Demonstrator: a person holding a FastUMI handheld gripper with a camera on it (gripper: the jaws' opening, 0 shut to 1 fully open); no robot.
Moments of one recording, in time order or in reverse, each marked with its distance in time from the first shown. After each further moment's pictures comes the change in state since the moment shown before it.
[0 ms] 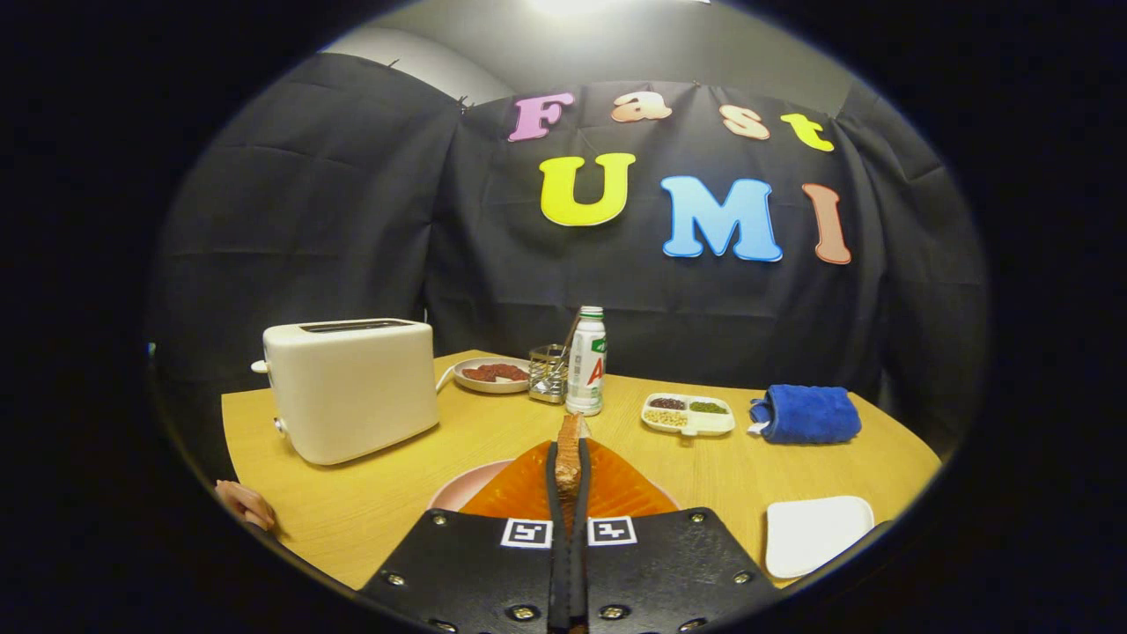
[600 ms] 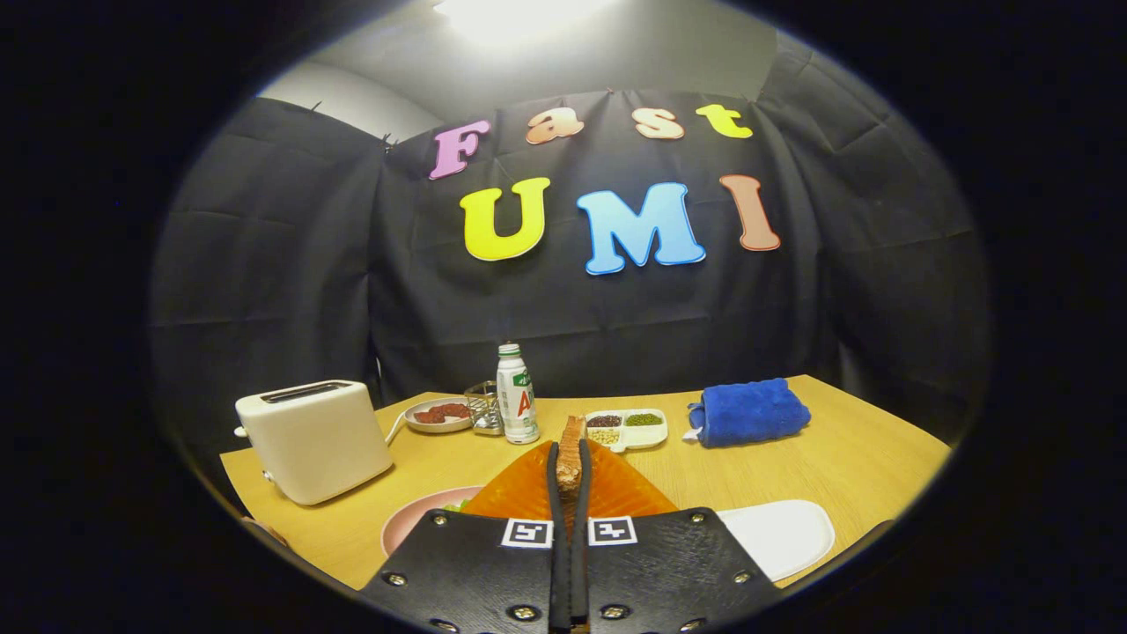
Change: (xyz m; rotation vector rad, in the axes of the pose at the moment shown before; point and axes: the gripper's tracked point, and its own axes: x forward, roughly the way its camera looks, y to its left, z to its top) arm -0.006 -0.042 0.025 0.116 -0.102 -0.158
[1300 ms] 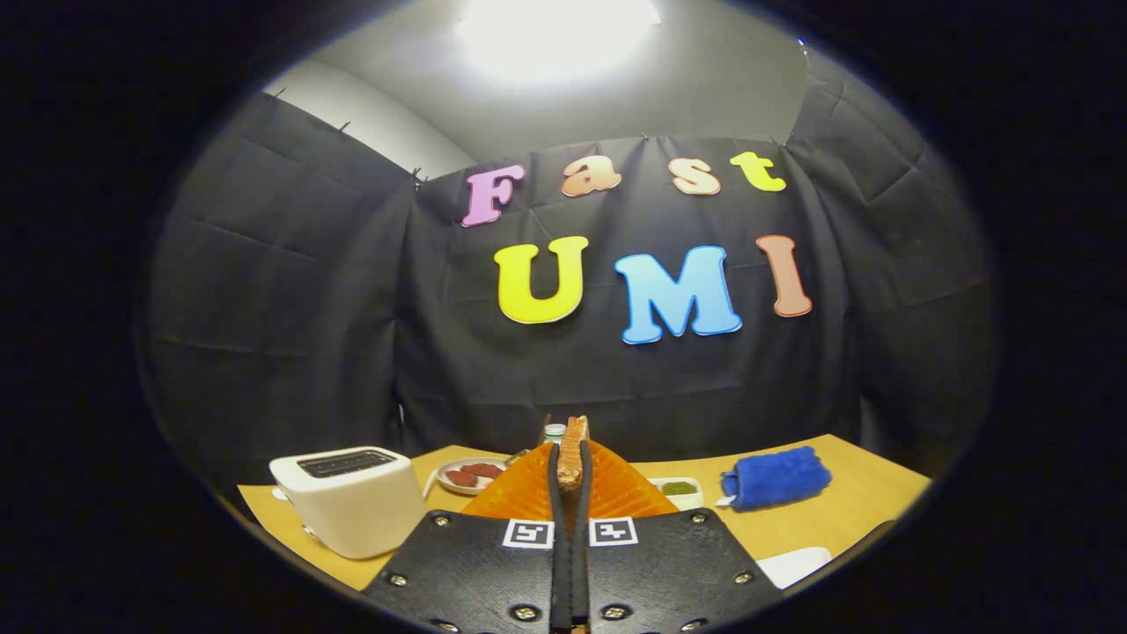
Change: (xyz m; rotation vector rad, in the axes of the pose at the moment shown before) arm 0.014 -0.002 0.053 -0.043 -0.147 -0.022
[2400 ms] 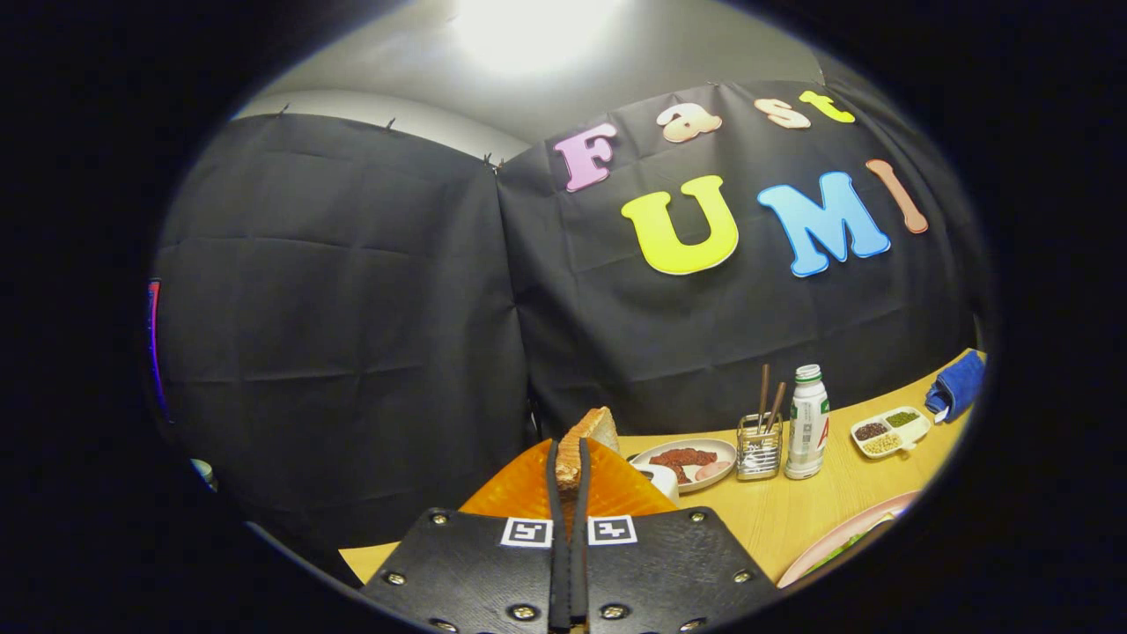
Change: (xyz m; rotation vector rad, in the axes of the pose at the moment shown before) arm 0.021 0.183 0.000 0.210 -0.009 0.379
